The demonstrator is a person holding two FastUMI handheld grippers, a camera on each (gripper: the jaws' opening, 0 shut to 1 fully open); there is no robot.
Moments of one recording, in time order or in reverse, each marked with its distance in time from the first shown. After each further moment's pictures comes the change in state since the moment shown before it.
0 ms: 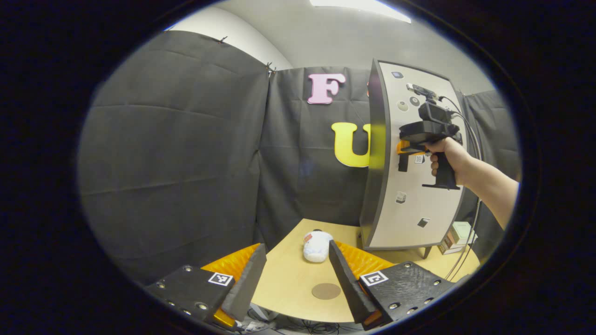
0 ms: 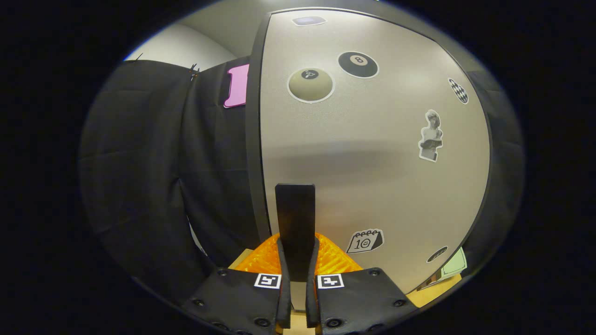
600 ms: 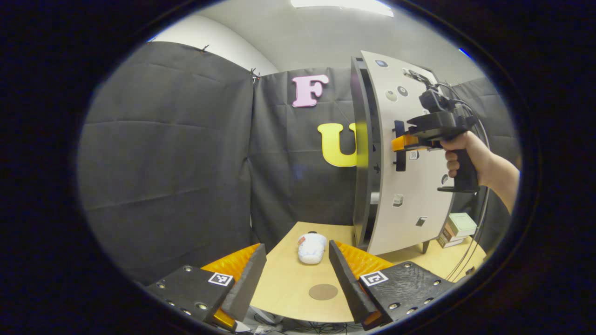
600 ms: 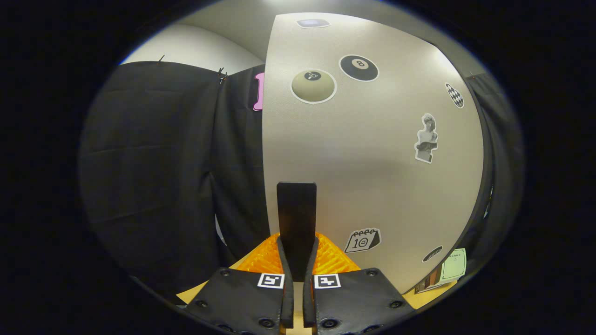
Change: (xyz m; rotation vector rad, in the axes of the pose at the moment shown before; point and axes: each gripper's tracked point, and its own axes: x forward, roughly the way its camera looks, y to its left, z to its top) left arm -0.008 -0.036 0.012 0.077 -0.010 -0.022; right arm -0.020 -0.005 -0.007 -0.044 -0.023 0.186
